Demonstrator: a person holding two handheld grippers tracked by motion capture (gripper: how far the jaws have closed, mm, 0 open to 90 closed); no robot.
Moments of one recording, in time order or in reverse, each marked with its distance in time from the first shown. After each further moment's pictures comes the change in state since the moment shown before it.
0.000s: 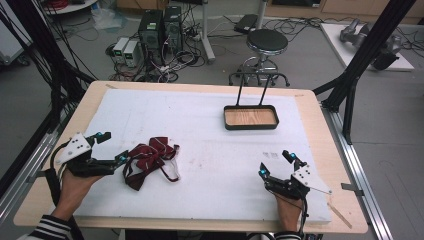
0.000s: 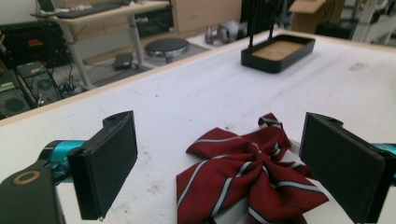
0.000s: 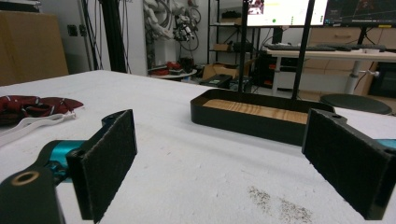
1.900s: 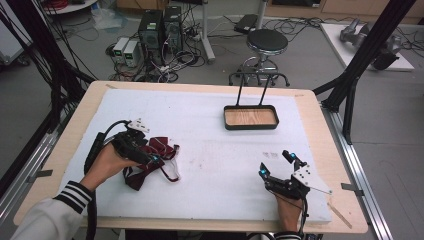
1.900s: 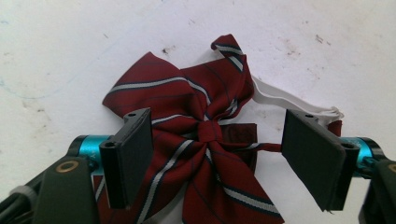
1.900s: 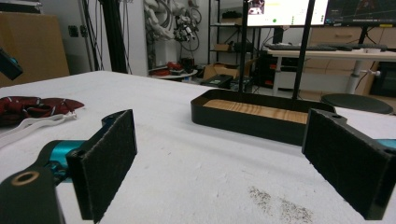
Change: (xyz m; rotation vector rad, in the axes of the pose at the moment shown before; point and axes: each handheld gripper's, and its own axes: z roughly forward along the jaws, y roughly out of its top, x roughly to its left) left arm -0.032 0.046 0.102 0.695 -0.173 0.002; right arm 0.000 0.000 0.000 -0.001 0.003 0.009
